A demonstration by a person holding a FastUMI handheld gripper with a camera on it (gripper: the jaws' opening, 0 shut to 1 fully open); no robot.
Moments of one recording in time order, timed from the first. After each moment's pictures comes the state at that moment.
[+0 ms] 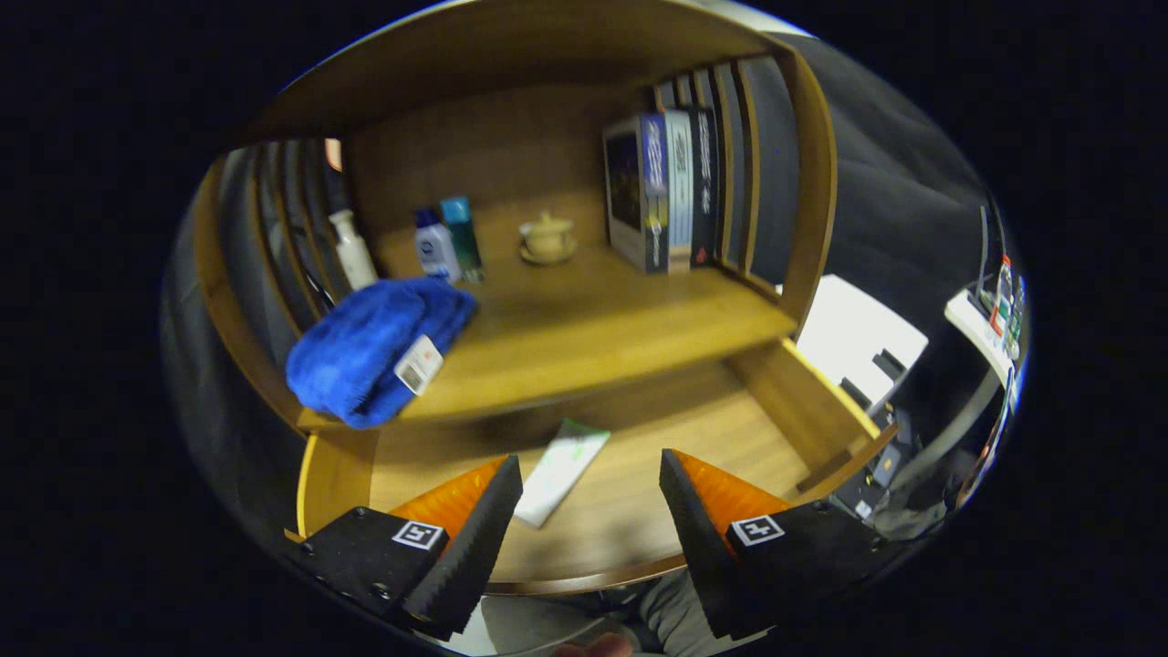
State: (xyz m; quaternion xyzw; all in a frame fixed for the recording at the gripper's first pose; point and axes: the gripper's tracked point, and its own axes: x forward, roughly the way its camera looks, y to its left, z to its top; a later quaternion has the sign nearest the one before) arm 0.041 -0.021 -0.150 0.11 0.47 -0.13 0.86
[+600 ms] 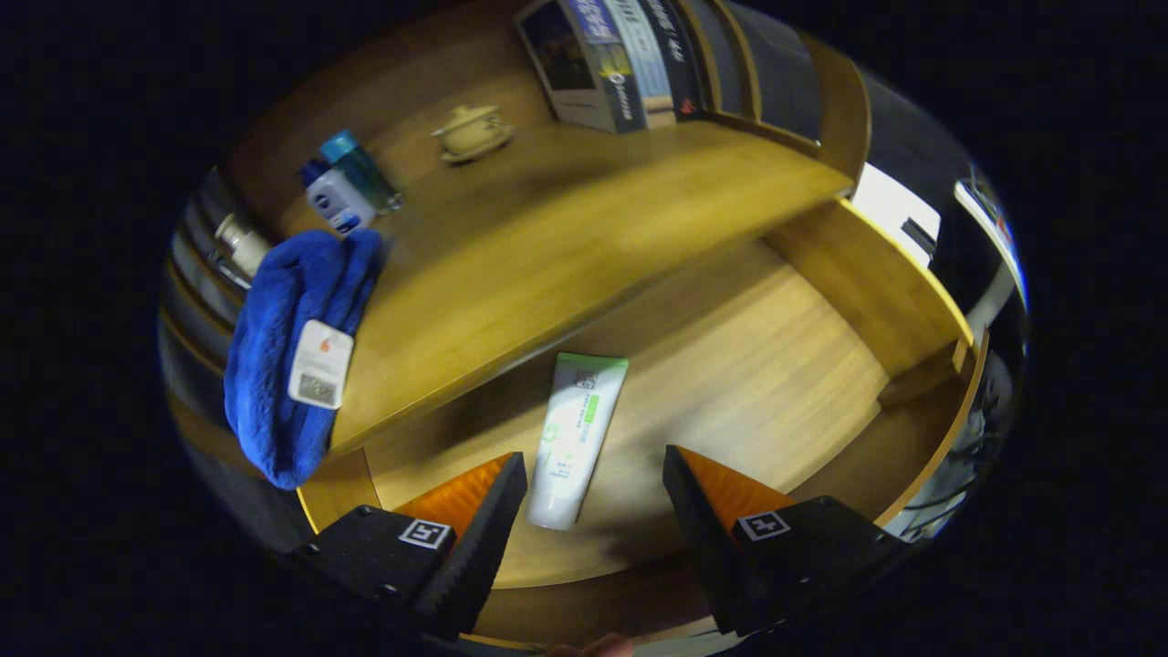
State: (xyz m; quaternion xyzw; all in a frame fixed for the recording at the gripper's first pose) arm 0.064 -0.002 -0.224 0.25 0.58 -0.18 0.76
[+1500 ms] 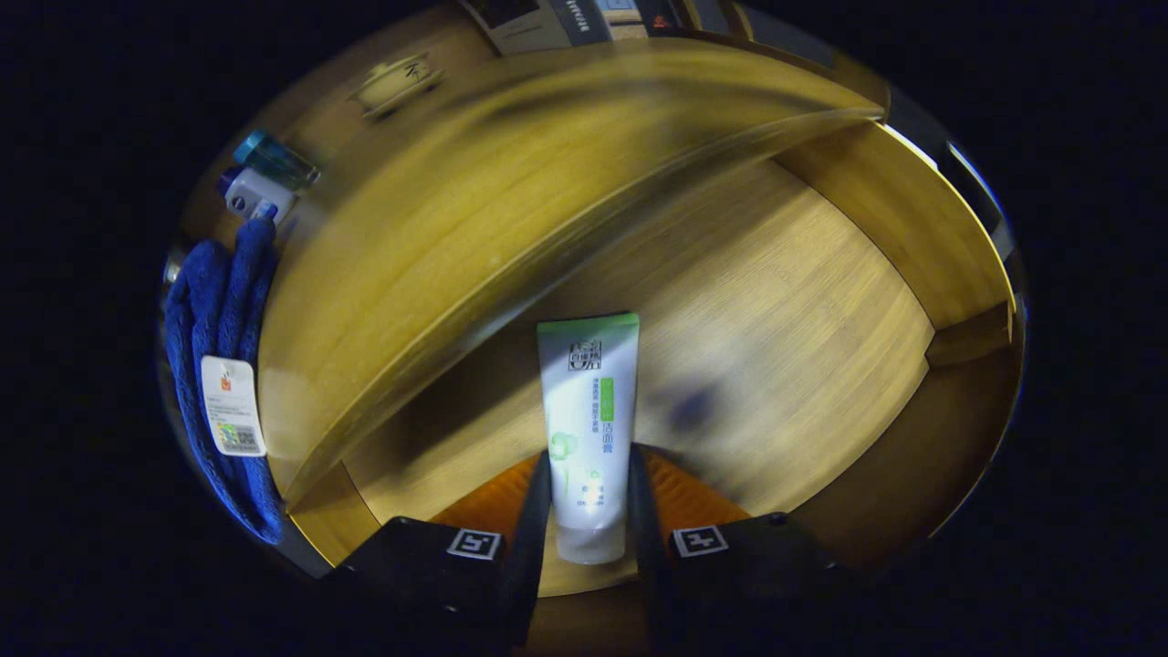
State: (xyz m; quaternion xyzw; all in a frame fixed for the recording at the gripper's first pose) arm 0.066 0.030 -0.250 0.31 0.64 -0.20 0.68
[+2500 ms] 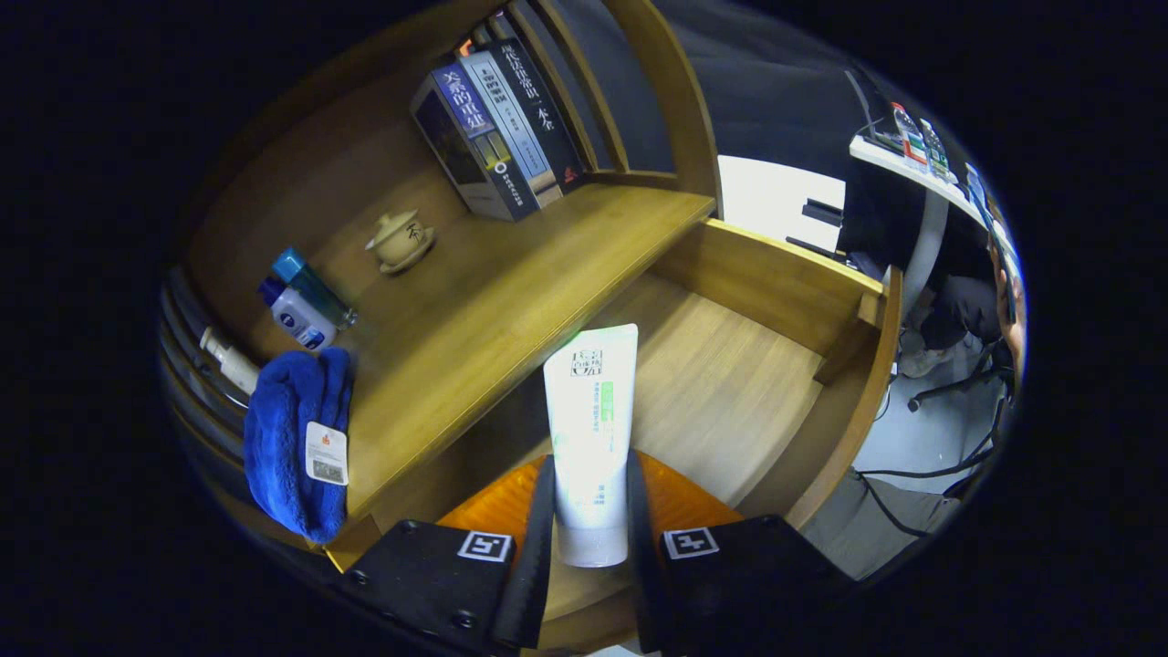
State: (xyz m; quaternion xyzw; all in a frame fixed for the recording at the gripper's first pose) arm 0.099 0.036 -0.128 0.27 0.43 -0.30 0.81
